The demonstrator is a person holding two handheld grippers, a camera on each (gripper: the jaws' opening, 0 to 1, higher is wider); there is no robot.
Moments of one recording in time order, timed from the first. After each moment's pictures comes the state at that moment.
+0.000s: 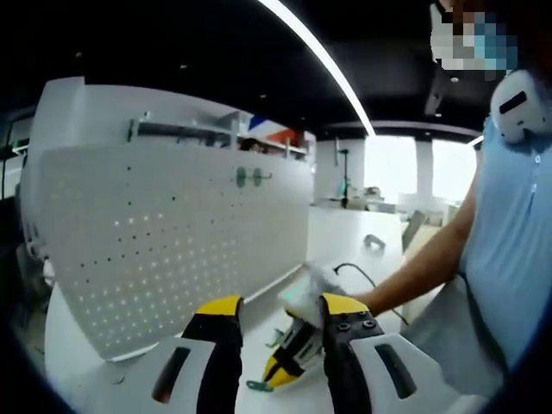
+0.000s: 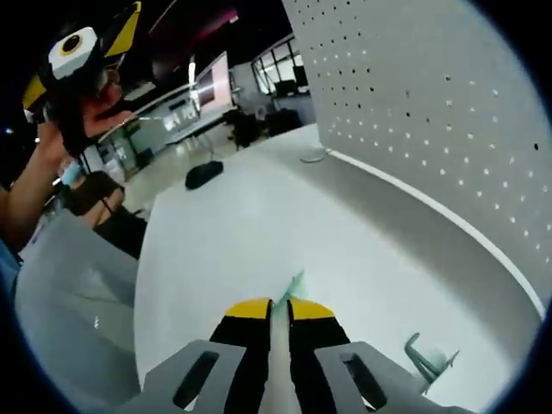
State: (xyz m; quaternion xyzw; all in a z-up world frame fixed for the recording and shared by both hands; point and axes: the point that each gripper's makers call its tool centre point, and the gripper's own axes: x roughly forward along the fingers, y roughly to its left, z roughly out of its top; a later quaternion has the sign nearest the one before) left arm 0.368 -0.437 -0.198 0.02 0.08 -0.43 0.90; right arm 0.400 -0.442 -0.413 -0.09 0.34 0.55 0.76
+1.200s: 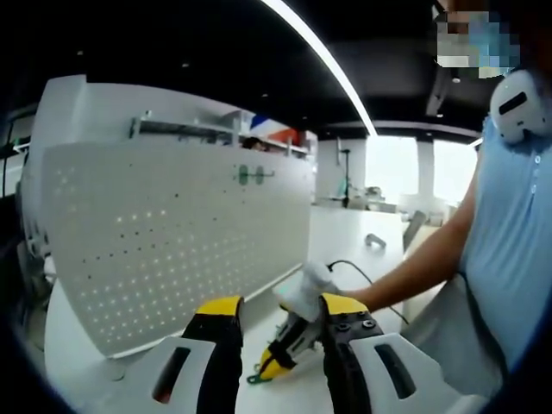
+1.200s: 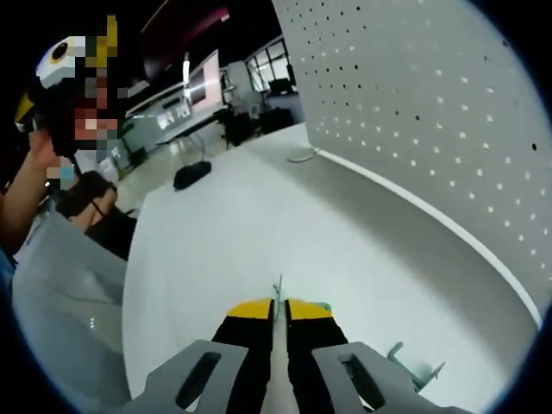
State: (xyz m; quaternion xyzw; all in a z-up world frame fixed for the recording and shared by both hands) left arm 0.368 -0.430 -0.201 0.02 0.08 -0.43 0.90; right arm 0.417 -0.445 -0.415 -0.10 0.34 0.53 0.77
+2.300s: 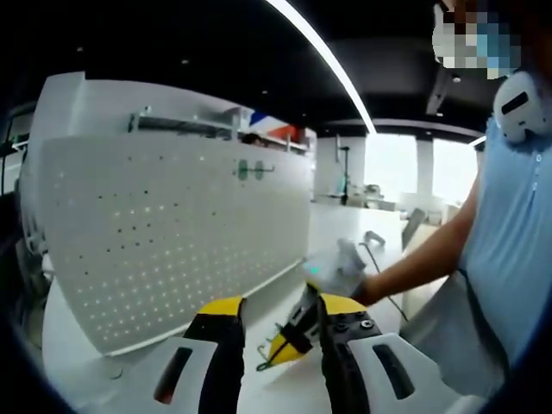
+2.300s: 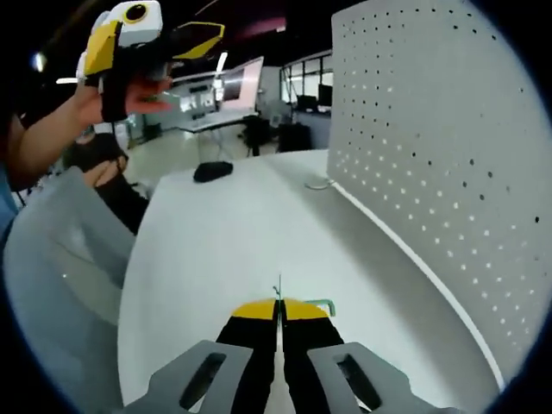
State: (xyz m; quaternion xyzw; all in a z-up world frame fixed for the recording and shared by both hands) left arm 0.370 -0.434 -0.207 0.02 0.09 -0.43 0.90; right arm 0.403 -0.462 -0.374 -0.18 0.23 0.56 0.77
